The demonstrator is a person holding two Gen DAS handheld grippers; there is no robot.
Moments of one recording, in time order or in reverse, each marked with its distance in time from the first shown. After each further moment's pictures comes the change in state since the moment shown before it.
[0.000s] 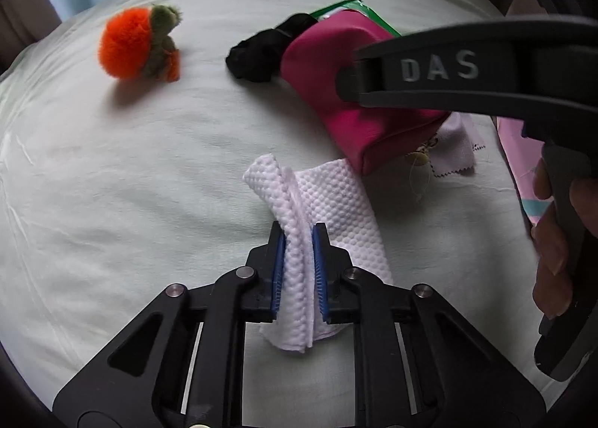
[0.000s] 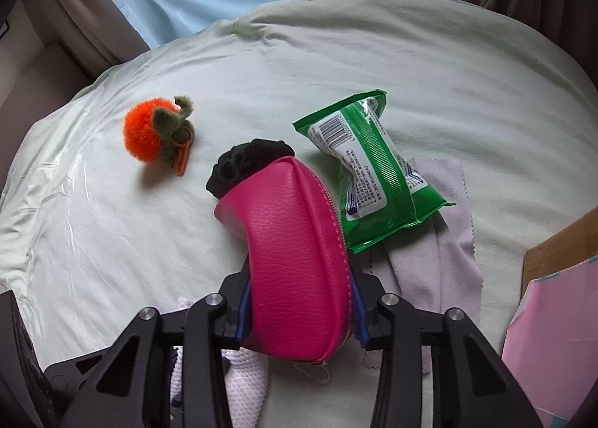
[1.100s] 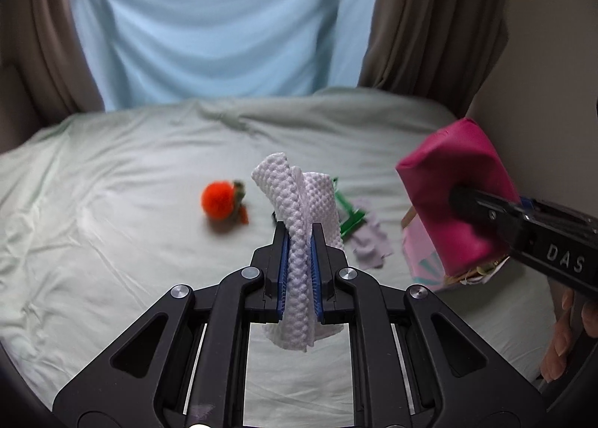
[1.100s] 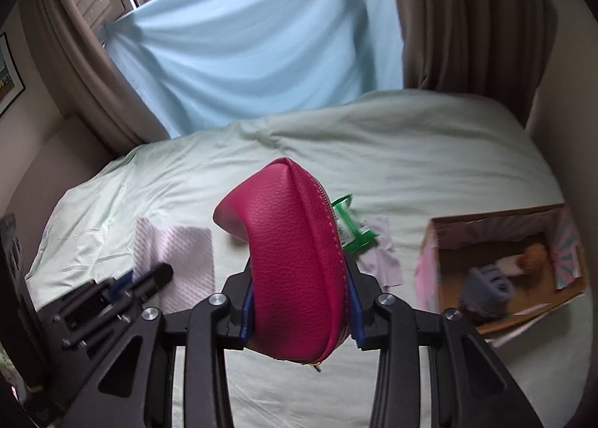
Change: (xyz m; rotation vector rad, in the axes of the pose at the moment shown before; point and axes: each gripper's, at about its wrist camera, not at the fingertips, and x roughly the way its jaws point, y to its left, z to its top) left arm -0.284 0.022 0.069 -0.018 -0.312 0.009; right arm -0.280 0.046 -0.002 0.133 -0.236 -0.048
